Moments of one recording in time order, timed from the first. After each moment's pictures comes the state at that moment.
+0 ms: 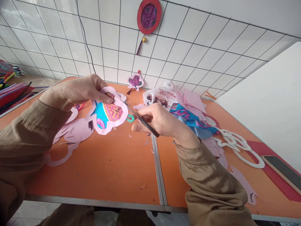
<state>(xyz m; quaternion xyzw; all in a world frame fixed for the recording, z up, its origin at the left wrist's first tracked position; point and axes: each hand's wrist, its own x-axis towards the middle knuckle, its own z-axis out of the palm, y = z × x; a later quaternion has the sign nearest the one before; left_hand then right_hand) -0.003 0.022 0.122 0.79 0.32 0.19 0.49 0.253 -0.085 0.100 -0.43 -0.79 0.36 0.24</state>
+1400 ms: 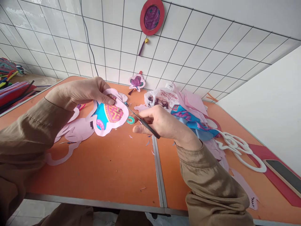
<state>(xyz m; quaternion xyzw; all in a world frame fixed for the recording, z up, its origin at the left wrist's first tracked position) 0.002 0.026 0.123 0.77 0.33 0.15 0.52 0.256 -0.081 0.095 -0.42 -0.80 0.36 0.23</state>
